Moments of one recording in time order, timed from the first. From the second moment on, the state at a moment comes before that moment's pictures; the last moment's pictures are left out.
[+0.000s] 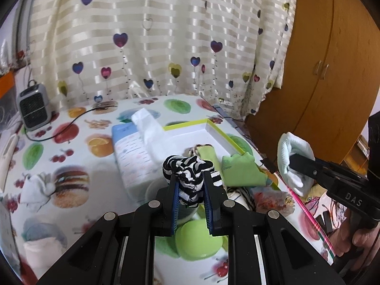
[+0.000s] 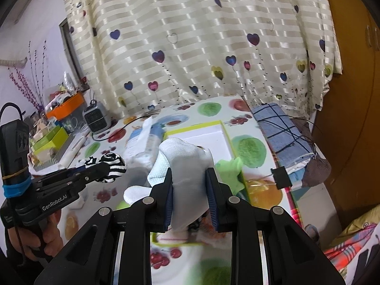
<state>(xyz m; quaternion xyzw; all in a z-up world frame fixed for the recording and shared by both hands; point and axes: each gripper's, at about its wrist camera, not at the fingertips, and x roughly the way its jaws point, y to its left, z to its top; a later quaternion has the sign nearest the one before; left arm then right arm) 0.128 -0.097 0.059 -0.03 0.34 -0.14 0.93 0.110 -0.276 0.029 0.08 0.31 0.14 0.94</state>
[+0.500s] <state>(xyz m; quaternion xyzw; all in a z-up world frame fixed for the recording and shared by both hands) 0.190 -0.133 0.047 -0.02 0.38 -0.14 0.91 0.210 -0.282 -0.004 0.08 0.36 0.14 0.92</state>
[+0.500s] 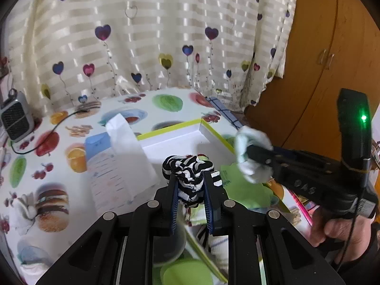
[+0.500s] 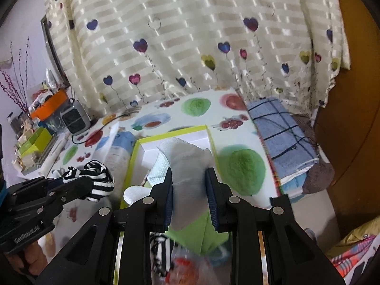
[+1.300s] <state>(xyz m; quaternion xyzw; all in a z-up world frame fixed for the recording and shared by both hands) 0.244 -0.164 0.026 -0.01 0.41 -0.14 0.90 0.205 -0.303 -0.017 0.10 0.37 0.15 0.91</state>
